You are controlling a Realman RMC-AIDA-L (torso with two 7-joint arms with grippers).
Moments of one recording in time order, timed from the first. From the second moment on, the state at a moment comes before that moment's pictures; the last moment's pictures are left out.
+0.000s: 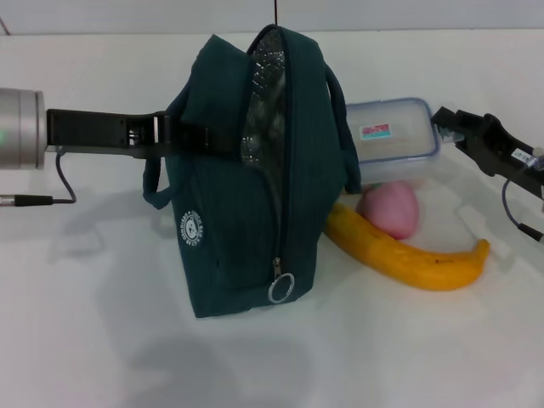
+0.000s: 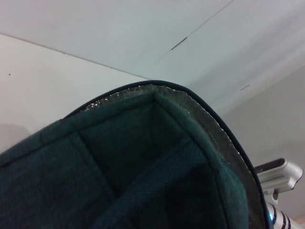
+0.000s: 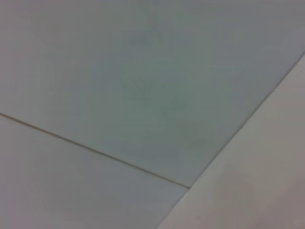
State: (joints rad) left arm -0.55 -2.07 0.78 0.99 2.01 1.70 -2.42; right arm 0.63 2.03 -0.48 -0.04 -1.57 -1.14 1.73
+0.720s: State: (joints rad) left arm -0.55 -2.08 0.78 0.99 1.99 1.70 -2.42; right arm 0.62 2.02 -0.48 -0.05 -1.55 -1.17 1.73
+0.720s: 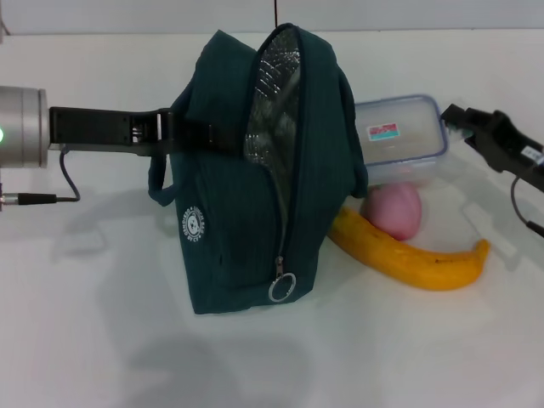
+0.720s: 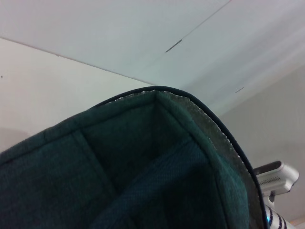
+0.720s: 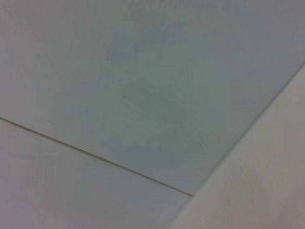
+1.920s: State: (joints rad) left arm -0.54 -2.07 0.78 0.94 1.97 1.70 -2.40; right arm 0.49 2.01 -0.46 -0.12 -1.28 -1.50 1.84
